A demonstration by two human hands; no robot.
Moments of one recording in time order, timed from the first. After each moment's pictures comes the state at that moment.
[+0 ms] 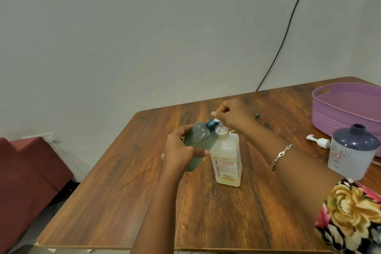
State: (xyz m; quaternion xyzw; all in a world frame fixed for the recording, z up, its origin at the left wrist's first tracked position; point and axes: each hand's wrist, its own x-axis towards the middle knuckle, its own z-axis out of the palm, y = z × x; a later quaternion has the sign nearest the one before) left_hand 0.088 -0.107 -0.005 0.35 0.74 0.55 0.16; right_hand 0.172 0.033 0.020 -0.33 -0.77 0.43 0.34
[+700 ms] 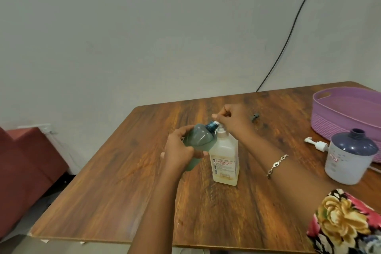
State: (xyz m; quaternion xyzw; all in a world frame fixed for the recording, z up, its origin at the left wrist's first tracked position) left_hand 0.085 -0.104 -0.016 0.35 0.74 0.56 0.17; right_hand 0.173 0.029 0.001 -0.31 -0.76 0.42 0.39
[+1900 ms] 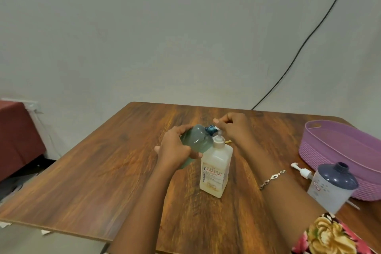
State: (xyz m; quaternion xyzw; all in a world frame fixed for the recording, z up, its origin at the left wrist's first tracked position) left_hand 0.084 -0.099 -0.006 0.36 0.77 0.52 0.13; right_hand 0.174 0.034 0.016 -0.33 -0.76 0.42 0.37
